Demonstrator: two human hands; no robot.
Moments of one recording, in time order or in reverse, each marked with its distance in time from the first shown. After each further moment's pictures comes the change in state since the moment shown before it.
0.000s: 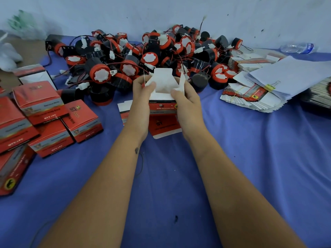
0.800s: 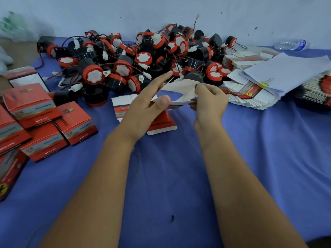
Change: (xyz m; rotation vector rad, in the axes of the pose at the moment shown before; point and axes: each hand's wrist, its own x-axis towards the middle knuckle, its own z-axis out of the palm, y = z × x) left_hand -0.017 0.020 -0.001 0.575 -0.410 0.236; right_hand 0.012 -0.015 -0.034 0.071 0.533 0.136
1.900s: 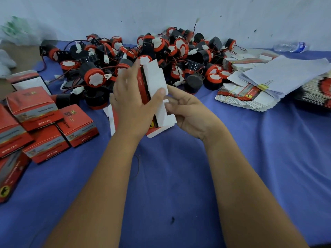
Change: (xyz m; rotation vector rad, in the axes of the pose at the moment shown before) left_hand 0.007 -0.002 0.000 0.503 0.535 -0.106; right_hand -0.007 0.003 -0.007 0.011 -1.131 0.099
